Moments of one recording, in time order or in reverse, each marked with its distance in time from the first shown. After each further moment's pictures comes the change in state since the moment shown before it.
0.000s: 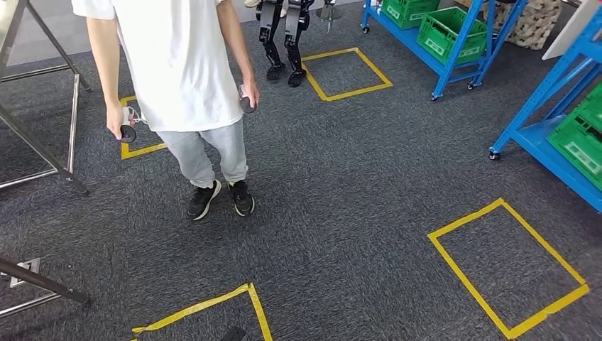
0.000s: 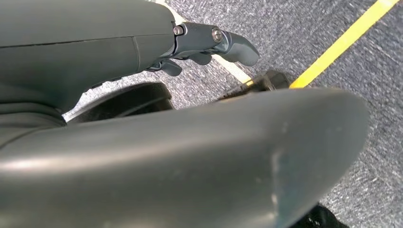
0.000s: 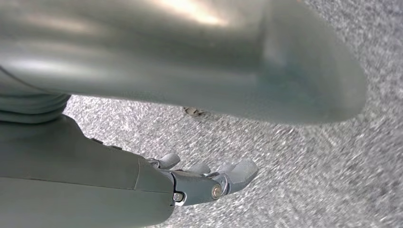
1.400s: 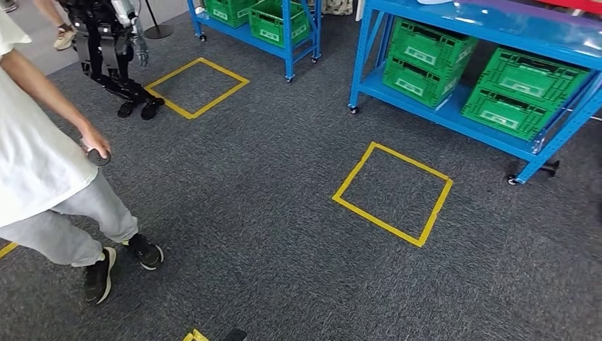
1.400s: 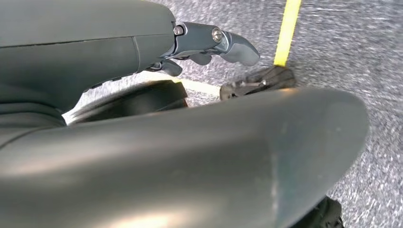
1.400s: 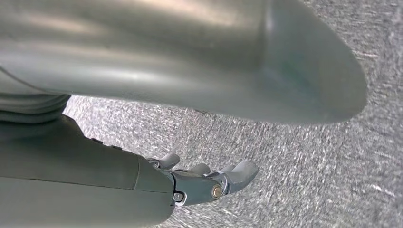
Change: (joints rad) left arm 0.002 0.001 0.006 0.001 -0.004 0.001 0.011; right arm 0.018 -0.004 -0.009 0.003 0.011 0.004 0.015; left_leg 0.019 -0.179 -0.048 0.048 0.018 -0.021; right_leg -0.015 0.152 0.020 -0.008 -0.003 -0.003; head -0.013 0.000
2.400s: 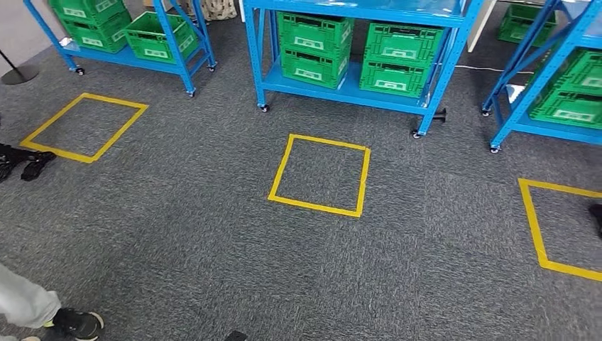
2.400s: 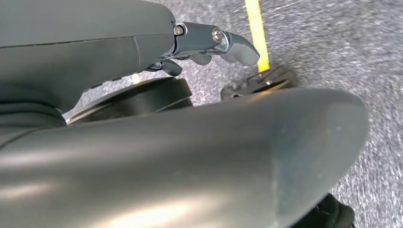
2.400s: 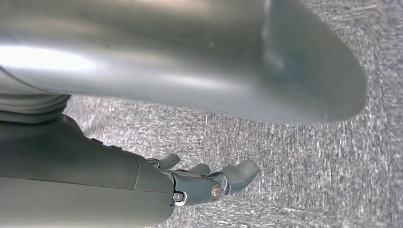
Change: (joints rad) left arm 0.009 0.001 0.001 0.001 0.004 0.000 0.002; right arm 0.003 0.004 0.000 0.003 0.038 0.006 0.015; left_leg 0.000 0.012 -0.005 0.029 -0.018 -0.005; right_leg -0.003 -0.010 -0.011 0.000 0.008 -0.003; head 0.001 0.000
